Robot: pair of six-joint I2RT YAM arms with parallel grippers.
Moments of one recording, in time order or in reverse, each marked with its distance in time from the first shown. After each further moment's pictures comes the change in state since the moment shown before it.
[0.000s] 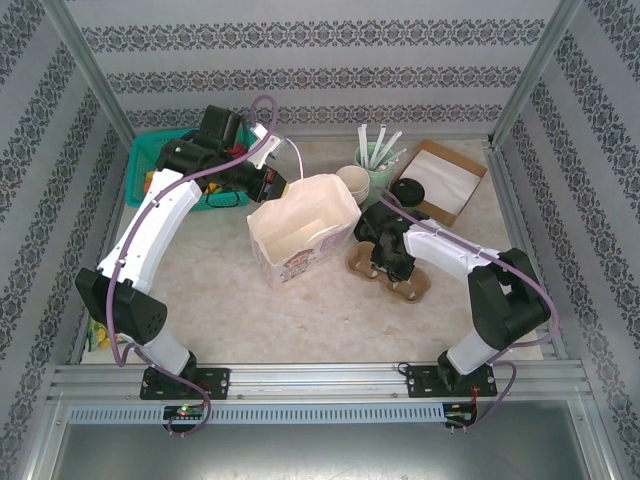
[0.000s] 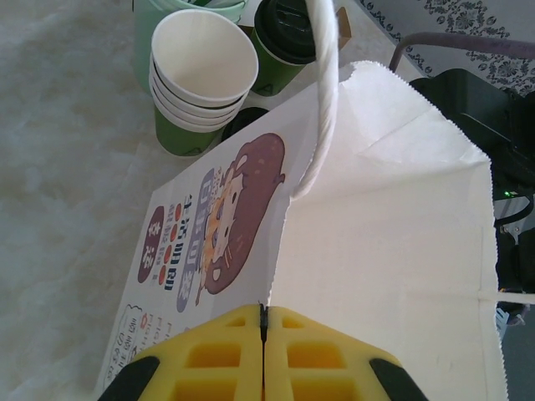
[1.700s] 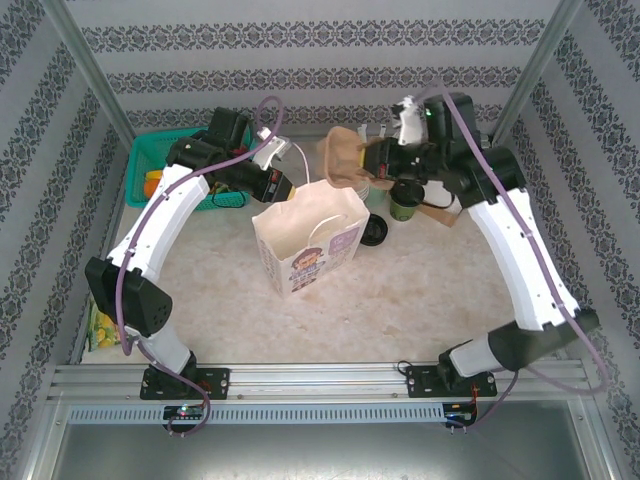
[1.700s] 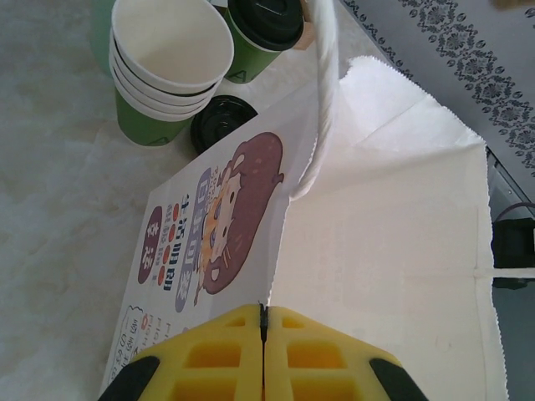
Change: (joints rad) left arm 0.000 0.055 0.000 -0.001 0.095 -0.020; right arm -0.089 -0.087 0.871 -0.111 -0.659 -0.511
